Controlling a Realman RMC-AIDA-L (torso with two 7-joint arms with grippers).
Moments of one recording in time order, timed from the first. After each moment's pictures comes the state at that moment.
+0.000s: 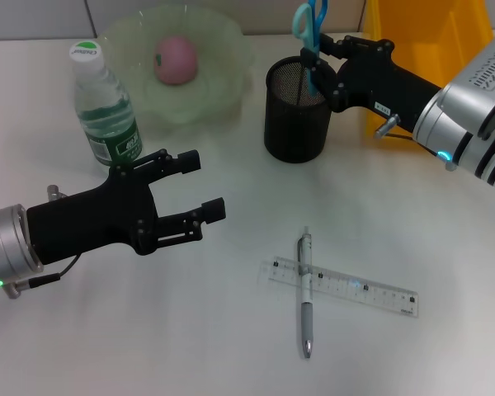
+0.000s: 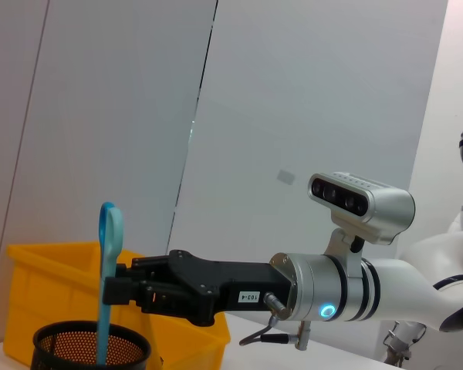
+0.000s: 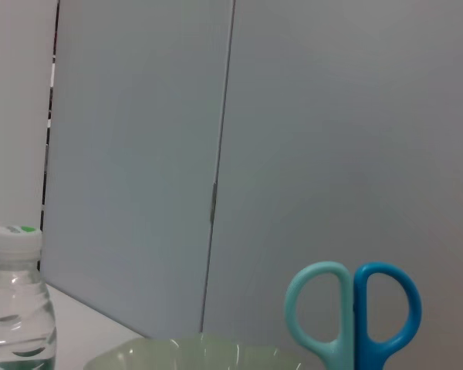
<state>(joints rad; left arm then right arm) -0.45 -2.06 0.72 0.39 1.77 1.70 -1.04 0.75 2.09 -0.77 -0.07 -1.26 -1.10 0.50</state>
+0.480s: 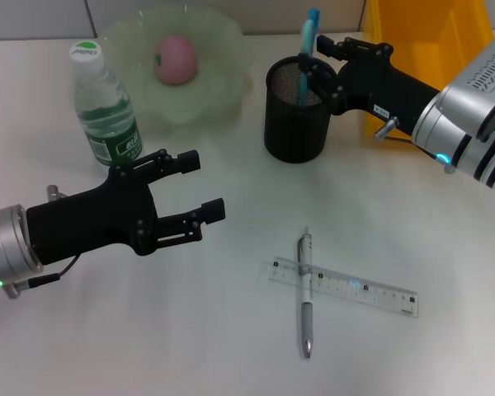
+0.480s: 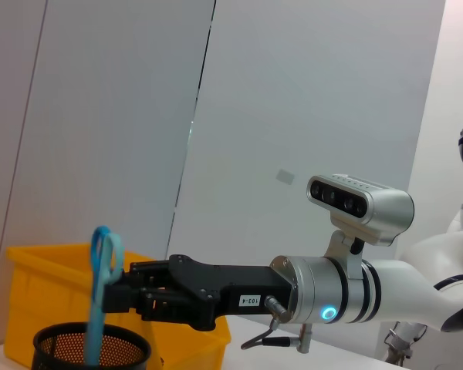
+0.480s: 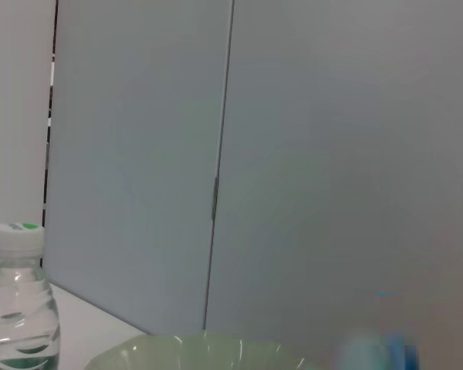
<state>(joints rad) -0.45 -2.06 0.72 0.39 1.77 1.70 -1.03 0.76 2.09 -0.77 -0.06 -1.26 -1.09 0.50</state>
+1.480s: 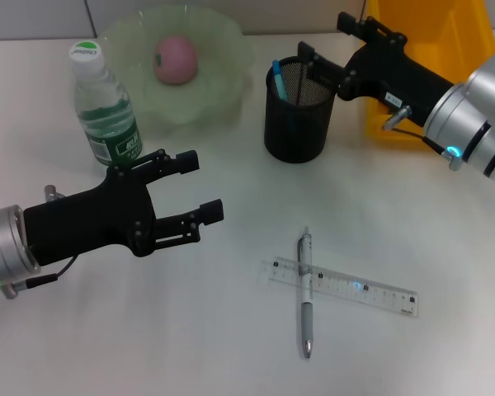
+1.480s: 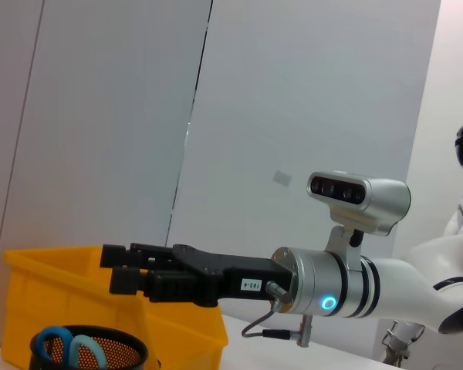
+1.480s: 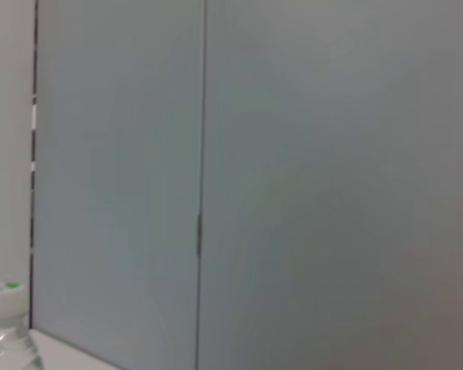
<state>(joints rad) -0.45 -2.06 0.72 0.39 1.77 1.71 -1.03 0.74 2.09 -0.72 -0.08 -1.26 -1.15 0.57</state>
